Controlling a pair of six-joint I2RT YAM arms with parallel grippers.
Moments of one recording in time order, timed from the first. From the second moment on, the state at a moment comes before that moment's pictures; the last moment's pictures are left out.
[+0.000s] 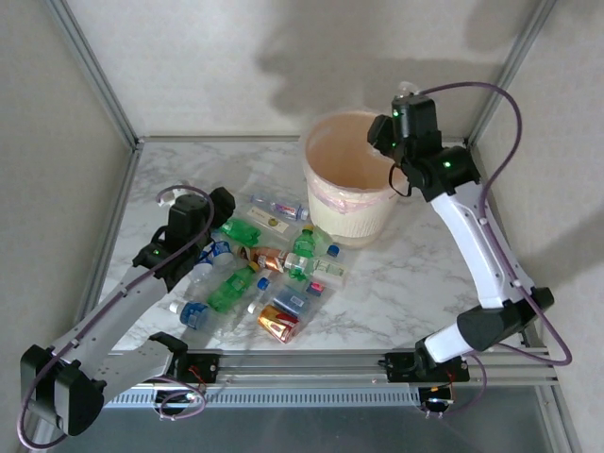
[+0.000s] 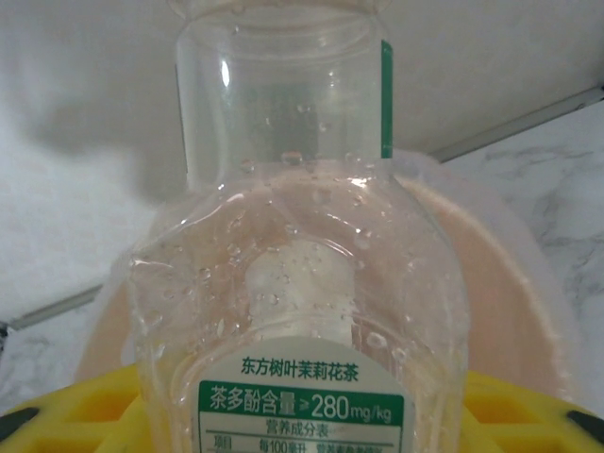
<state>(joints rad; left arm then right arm) -0.38 1.01 0.79 -0.27 -0.32 -0.93 0.46 1.50 1.83 -0.86 0.33 0.61</state>
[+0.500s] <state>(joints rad) -0.32 0.97 0.75 -0.30 -0.33 -0.97 0.46 1.54 1.76 -0.80 0.20 0.56</state>
